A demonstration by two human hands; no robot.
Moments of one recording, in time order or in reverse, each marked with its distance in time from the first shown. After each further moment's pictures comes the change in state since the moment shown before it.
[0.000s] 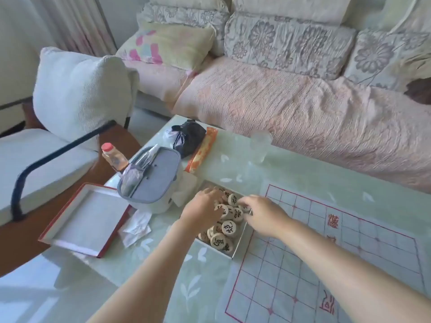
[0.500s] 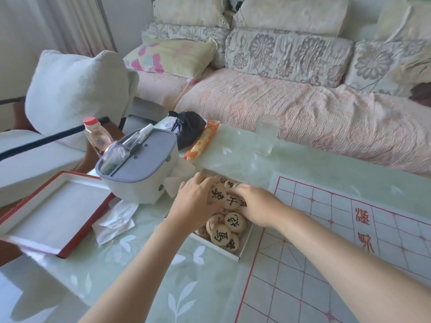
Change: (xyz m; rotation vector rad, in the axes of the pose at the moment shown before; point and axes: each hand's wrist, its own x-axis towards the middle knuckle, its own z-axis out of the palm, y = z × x) left_hand 0.010 -0.058 0.068 0.150 0.367 0.169; right_hand 0.064 0.039 0.087 -0.115 0.104 -0.195
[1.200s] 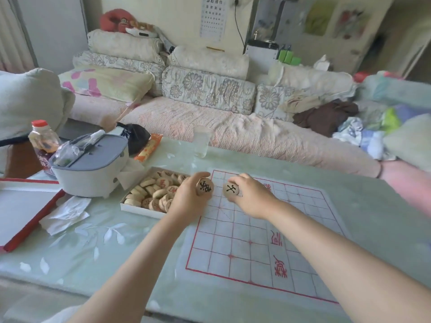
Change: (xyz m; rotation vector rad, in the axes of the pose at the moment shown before) left_hand -0.089 0.110 -0.015 -0.681 -0.016 0.029; right_hand -0.186 -0.022 -0.034 -0.099 0.299 0.326
